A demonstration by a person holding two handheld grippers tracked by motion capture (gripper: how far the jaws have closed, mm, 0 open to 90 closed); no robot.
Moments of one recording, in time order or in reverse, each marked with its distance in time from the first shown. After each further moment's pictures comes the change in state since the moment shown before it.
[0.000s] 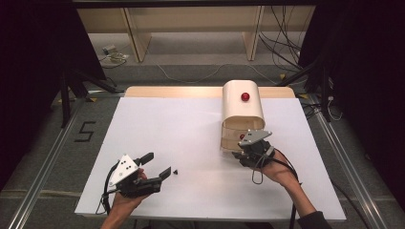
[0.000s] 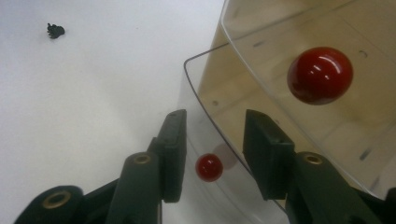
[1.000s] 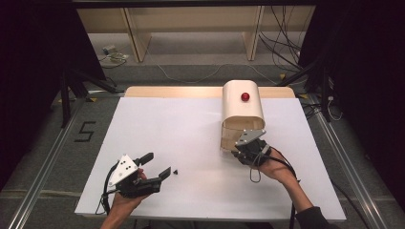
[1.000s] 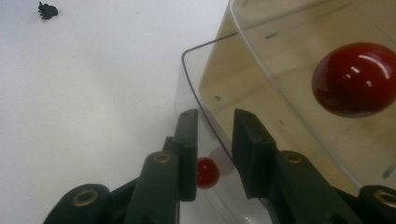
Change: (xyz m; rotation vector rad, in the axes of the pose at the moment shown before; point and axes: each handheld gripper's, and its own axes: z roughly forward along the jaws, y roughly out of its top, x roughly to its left) left arm 0.000 0.000 -0.001 0.000 0.001 0.002; right arm -0.002 0.002 0.012 0.039 0.012 -0.052
